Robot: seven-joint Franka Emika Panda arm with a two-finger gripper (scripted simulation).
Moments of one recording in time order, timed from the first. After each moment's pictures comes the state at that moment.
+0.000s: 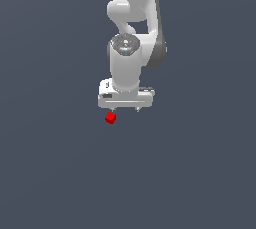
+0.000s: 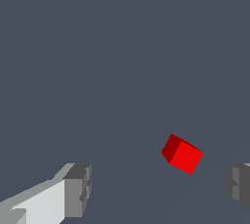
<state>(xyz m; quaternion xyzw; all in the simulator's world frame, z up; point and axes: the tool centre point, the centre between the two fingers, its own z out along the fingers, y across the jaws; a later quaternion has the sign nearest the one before) -0.003 -0.011 0.165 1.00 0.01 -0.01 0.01</state>
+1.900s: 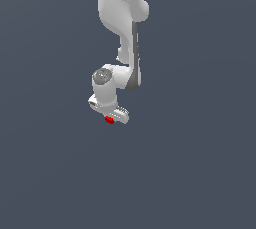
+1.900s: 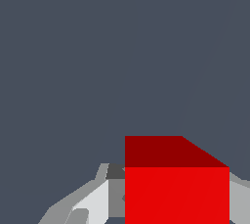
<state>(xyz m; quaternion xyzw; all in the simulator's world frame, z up) -0.050 -0.091 0.021 0.97 -0.23 0.00 0.00</state>
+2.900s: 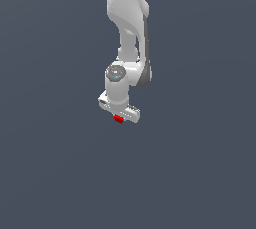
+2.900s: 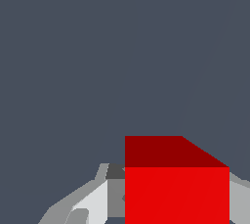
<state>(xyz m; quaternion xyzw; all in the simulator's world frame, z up) -0.044 -0.042 0.040 0.97 -0.23 0.00 0.00</state>
